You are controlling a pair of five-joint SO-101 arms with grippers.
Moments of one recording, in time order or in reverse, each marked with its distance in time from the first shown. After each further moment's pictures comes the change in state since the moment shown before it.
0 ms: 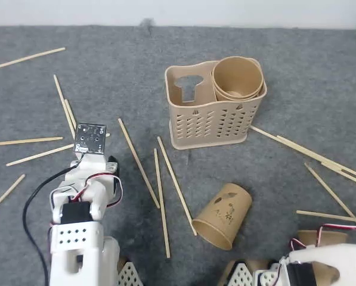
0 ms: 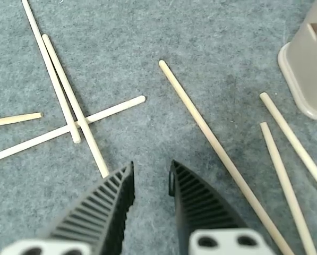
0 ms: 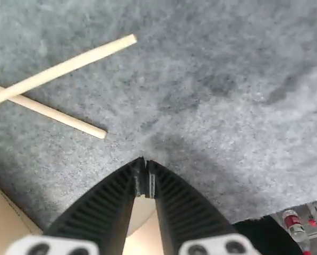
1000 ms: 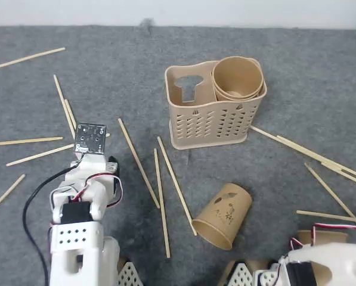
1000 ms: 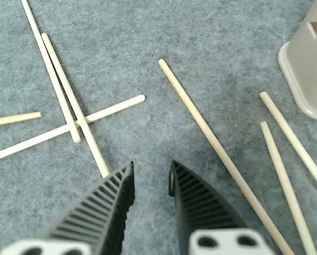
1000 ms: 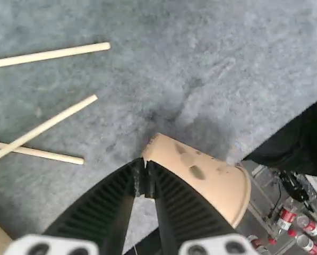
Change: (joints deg) left arm 0.0 0.0 0.0 0.0 0.0; right arm -1.1 -14.0 -9.1 0.0 -9.0
